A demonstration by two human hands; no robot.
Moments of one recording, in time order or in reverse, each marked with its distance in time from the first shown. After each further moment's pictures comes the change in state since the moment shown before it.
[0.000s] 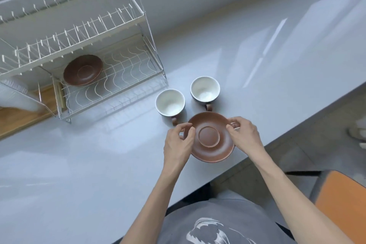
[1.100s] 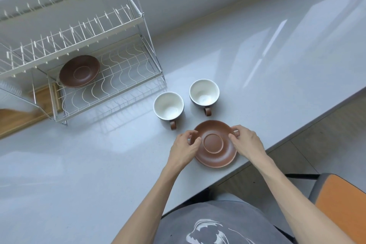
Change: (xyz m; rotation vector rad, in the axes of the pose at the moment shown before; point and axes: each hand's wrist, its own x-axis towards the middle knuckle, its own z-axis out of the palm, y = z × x) left_hand 0.030 -0.012 0.017 0.257 -0.257 -0.001; right_hand 0.021 0.026 0.004 -0.279 -0.094 -0.002
